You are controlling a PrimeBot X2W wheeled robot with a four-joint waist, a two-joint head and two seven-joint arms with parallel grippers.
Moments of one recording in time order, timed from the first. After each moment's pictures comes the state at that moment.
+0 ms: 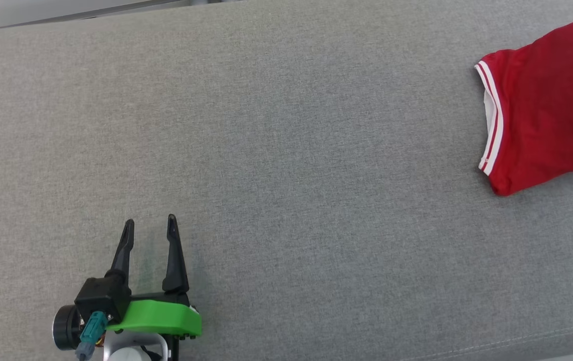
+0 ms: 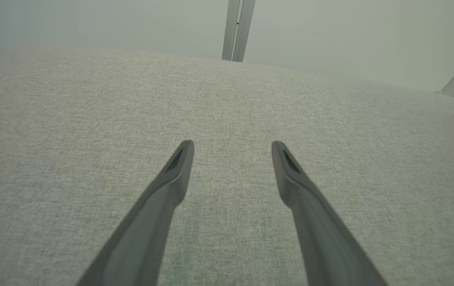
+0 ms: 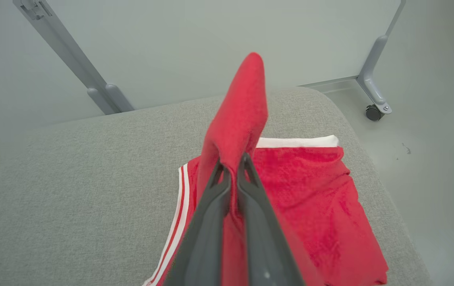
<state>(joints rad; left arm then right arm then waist) -0.05 0.05 -0.18 0.13 -0.28 0.09 -0.26 -0.68 -0.77 0.19 0.40 0.91 0.13 0.32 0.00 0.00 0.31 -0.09</state>
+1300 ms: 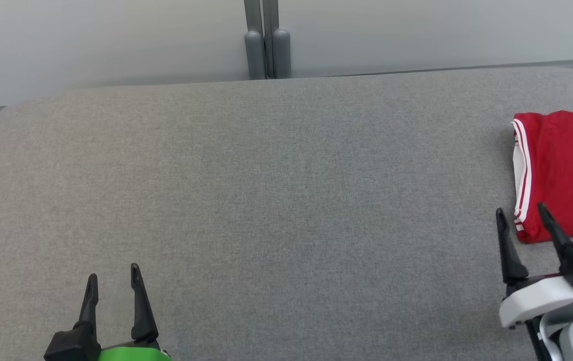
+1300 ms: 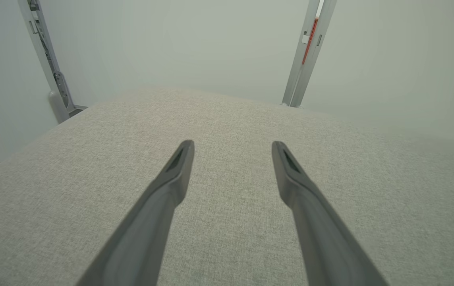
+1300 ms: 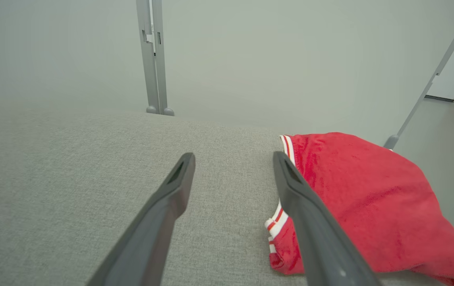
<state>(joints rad) 0.12 0.05 -0.08 0.06 -0.28 0.13 -0.26 -0.07 -0.23 -0.06 0.22 0.11 0.13 -0.26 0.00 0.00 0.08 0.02</state>
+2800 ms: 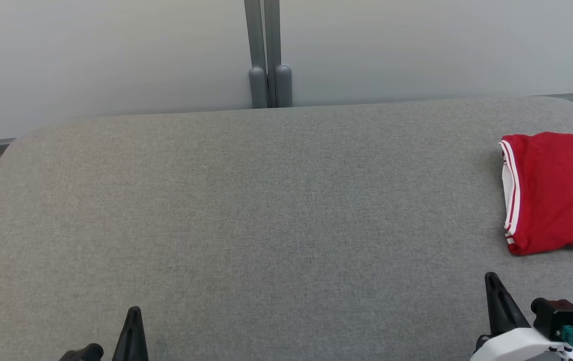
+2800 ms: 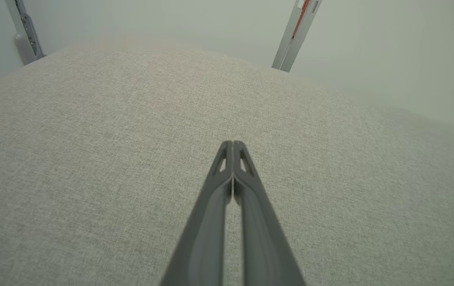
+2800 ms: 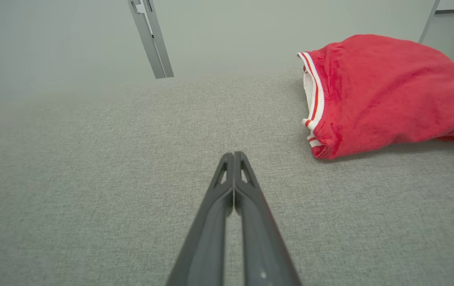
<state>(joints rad) 0.14 0.05 -0.06 0.24 -0.38 0.00 -0.23 0.08 -0.04 -0.10 0.27 0.13 0.13 -0.22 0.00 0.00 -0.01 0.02</state>
